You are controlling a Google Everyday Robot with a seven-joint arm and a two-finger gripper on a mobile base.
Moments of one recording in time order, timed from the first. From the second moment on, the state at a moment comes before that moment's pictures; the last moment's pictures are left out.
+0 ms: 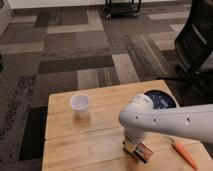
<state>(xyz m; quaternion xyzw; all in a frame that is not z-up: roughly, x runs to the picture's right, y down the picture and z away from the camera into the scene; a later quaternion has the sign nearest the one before) 0.144 0.240 0.670 -0.31 0.20 0.27 0.89</state>
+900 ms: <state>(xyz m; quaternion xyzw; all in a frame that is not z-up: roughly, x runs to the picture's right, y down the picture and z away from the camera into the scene) 0.136 0.248 0.684 -0.29 0.20 0.26 0.90</state>
